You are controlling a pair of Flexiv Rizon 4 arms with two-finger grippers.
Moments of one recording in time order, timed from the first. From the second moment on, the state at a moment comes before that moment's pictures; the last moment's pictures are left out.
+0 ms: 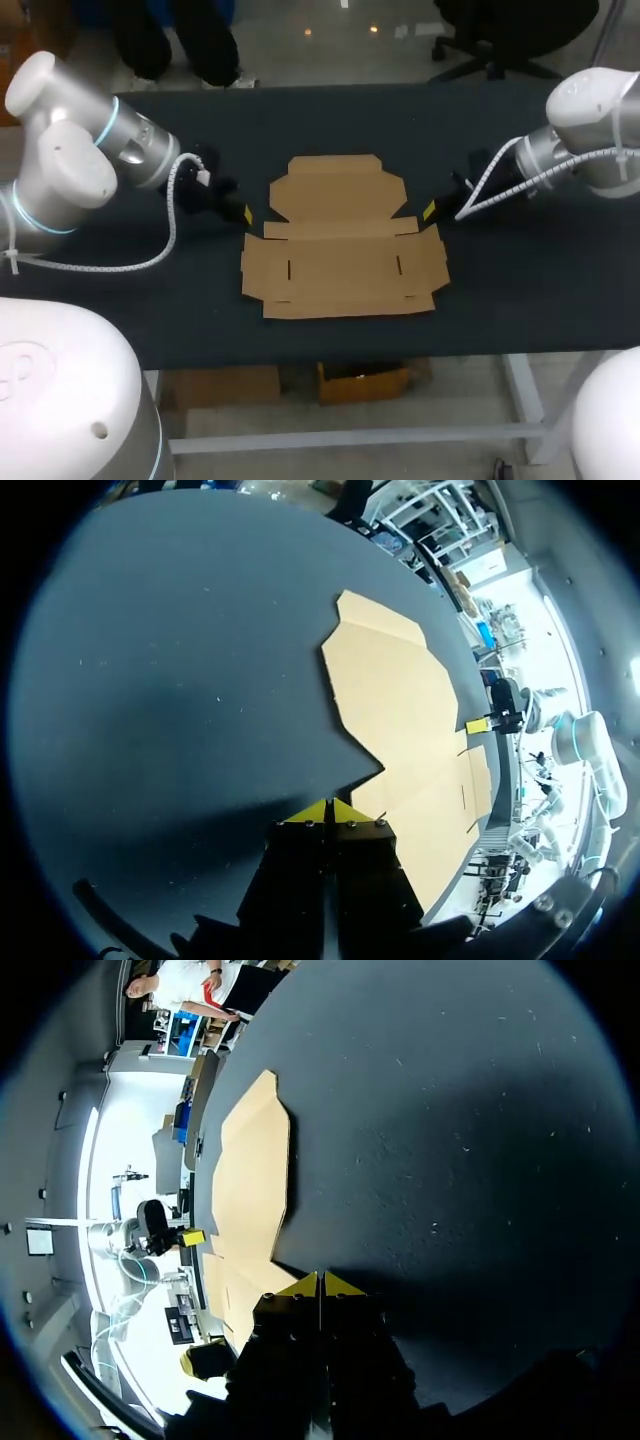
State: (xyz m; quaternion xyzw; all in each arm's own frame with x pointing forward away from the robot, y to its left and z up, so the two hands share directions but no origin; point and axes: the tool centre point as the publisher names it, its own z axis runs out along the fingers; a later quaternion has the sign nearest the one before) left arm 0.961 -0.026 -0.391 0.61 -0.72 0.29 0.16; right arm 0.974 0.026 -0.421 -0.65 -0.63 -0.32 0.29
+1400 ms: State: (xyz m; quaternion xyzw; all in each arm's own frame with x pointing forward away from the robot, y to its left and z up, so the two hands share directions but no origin) left arm 0.964 -0.037 -0.405 0.61 -0.71 0.30 0.19; right arm 0.973 0.037 -0.428 -0.62 -0.66 -0.31 0.29
